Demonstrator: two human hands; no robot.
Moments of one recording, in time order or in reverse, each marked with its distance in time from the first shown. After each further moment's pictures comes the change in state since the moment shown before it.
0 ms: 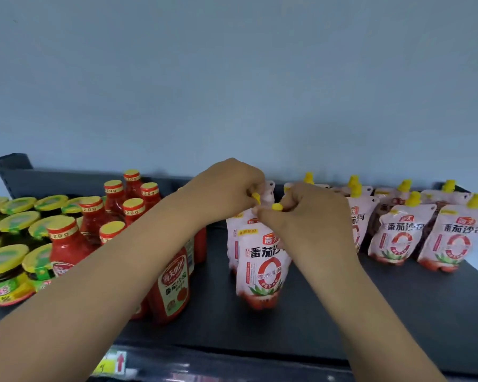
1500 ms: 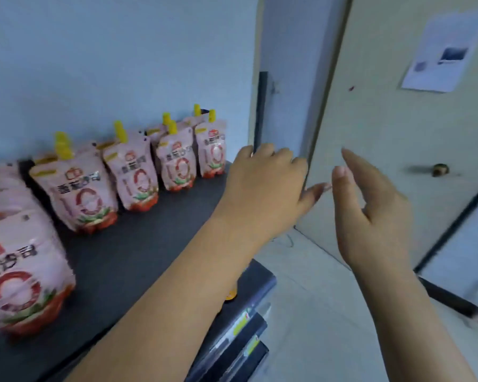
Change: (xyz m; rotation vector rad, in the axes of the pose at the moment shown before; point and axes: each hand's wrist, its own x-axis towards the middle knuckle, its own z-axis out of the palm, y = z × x) left_hand -0.032 0.314 0.094 -0.102 0.269 0.771; right_hand -0.210 0.098 -0.207 -0.405 0.792 0.346
